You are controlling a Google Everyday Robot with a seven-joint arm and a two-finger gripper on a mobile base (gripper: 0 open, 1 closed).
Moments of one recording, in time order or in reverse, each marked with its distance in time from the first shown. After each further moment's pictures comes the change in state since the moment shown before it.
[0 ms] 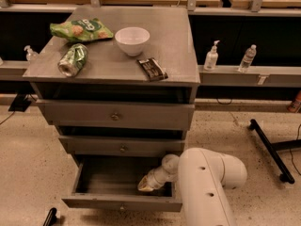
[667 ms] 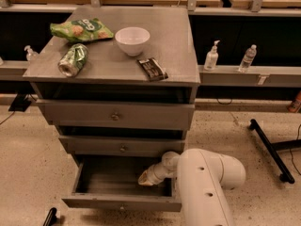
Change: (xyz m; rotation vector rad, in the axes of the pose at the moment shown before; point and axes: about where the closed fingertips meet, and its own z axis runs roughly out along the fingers) arm 0.004 -0.034 -0.005 0.081 0.011 -0.023
